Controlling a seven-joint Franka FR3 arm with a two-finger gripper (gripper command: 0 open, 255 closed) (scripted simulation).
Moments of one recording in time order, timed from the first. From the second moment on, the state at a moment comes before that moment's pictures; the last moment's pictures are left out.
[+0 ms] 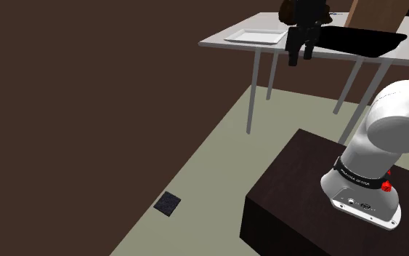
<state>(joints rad) -0.01 -0.82 -0.07 -2.42 0.01 1.48 0.06</state>
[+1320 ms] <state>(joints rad) -0.12 -0.53 0.00 -2.45 -0.63 2.21 -0.03</state>
